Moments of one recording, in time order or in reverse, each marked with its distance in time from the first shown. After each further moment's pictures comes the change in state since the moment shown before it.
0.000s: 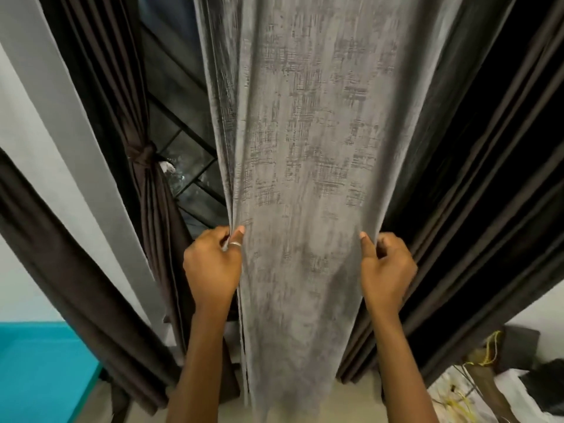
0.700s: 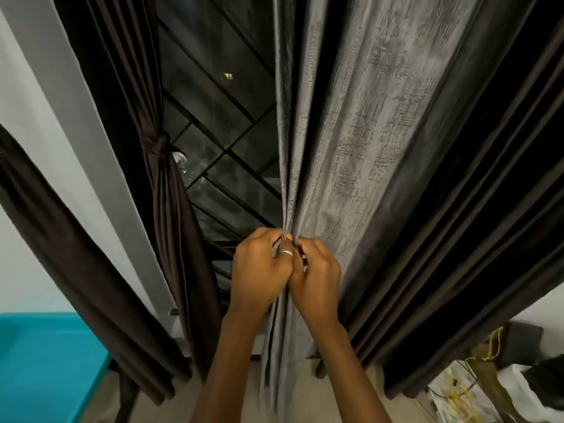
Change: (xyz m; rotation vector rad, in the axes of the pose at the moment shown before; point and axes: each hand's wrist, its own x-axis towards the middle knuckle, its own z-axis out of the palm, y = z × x) left_hand -0.023 0.025 0.011 -0.080 -0.285 0.127; right_hand -0.078 -0.069 0.053 0.125 -0.290 -0.213
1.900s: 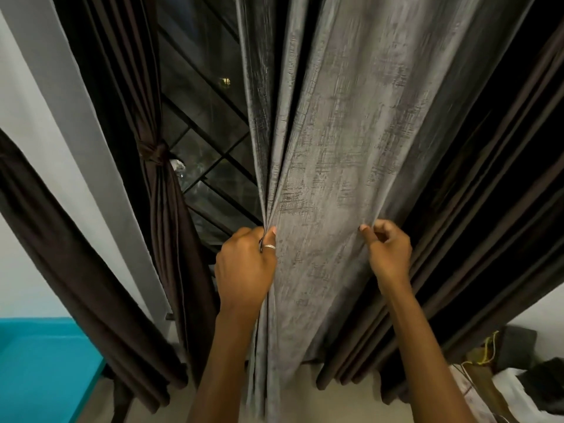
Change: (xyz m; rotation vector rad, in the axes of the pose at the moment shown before) left_hand 0.006 -0.002 -0.014 0.213 0.147 -0.017; right_hand 0.074 0.088 -0.075 0.101 0.052 0.436
